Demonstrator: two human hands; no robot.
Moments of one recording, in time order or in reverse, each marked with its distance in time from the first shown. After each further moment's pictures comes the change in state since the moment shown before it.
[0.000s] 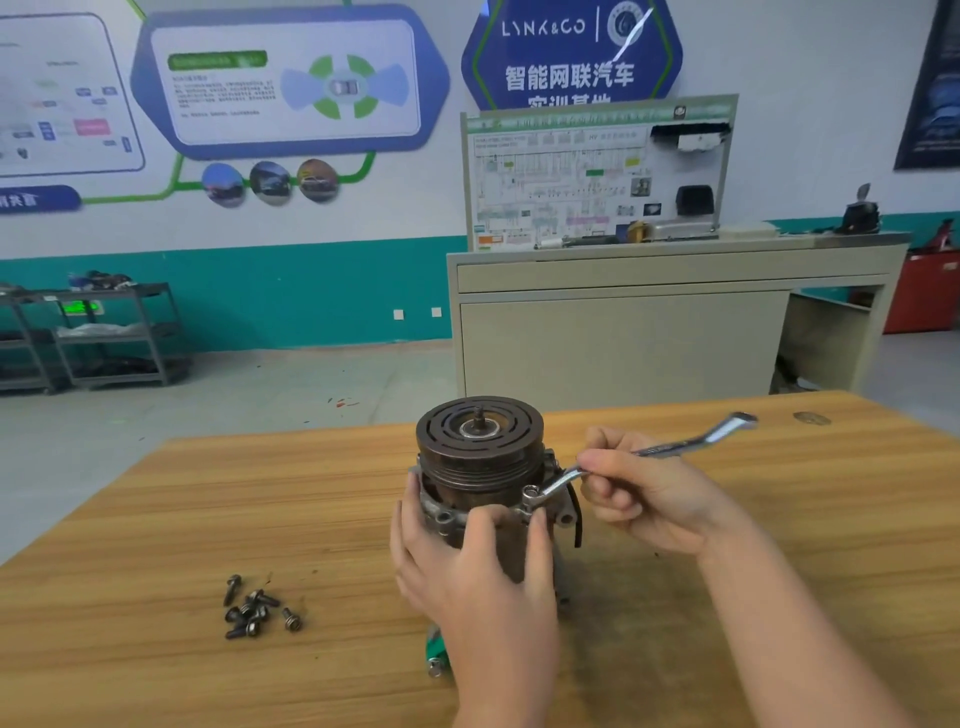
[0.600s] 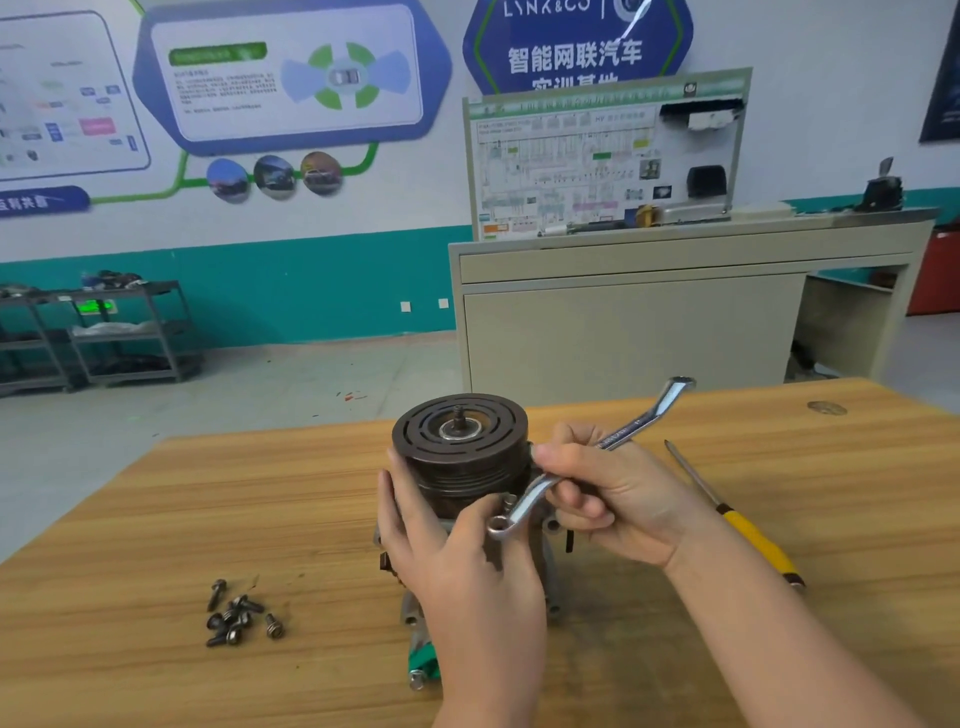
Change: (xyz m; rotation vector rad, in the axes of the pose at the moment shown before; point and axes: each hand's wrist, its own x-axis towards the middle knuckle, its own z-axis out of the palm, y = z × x) left_hand 0.010 0.001 0.009 -0.024 0.003 0.147; right_hand 0.016 0.007 0.001 0.082 -0.216 -0.031
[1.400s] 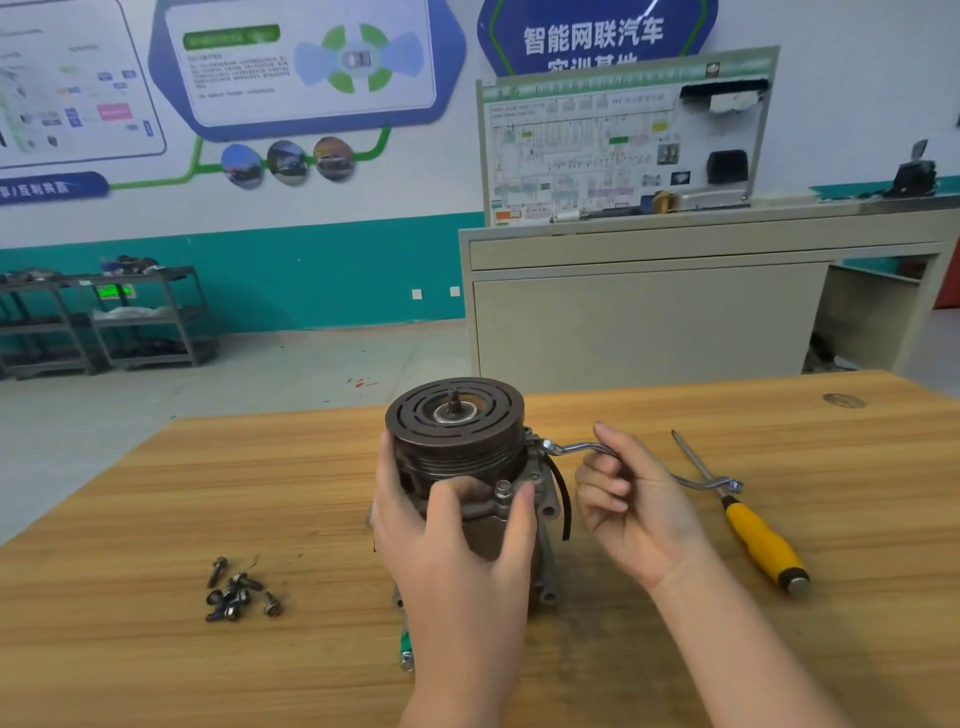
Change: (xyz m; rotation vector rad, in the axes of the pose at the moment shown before) left_hand -0.002 -0.001 -0.005 -0.051 0.008 0.018; right_hand -0.004 0.032 -0.020 0.542 0.449 -0.170
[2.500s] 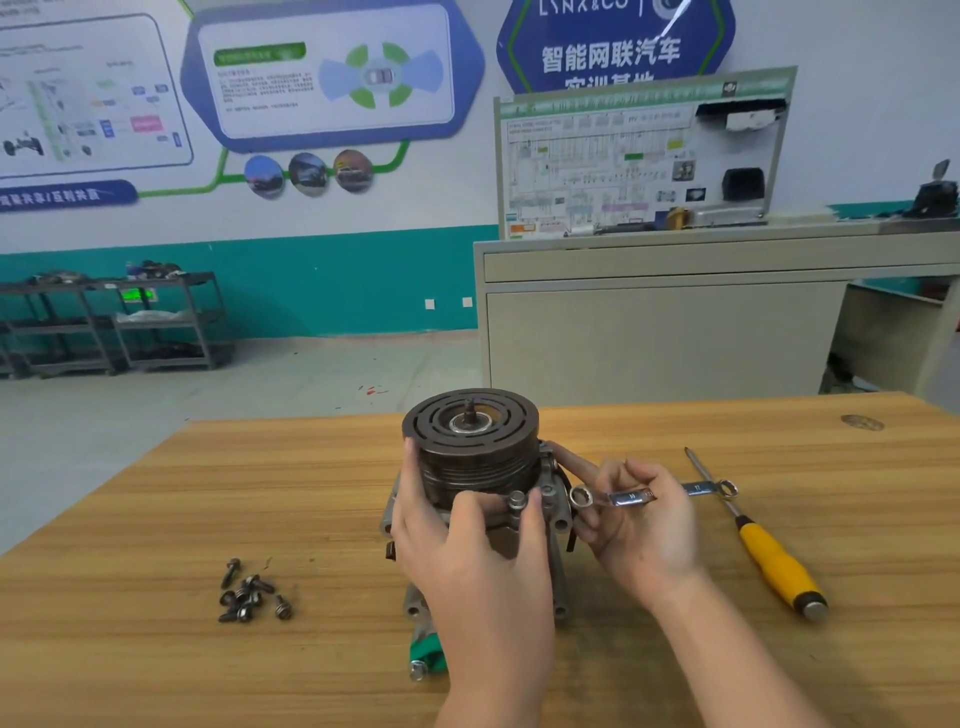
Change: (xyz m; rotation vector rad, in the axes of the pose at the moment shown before) left_hand 0.000 0.003 0.012 0.061 0.088 -0.055; right_hand 0.012 0.008 -0.023 -0.260 -0.131 -0.071
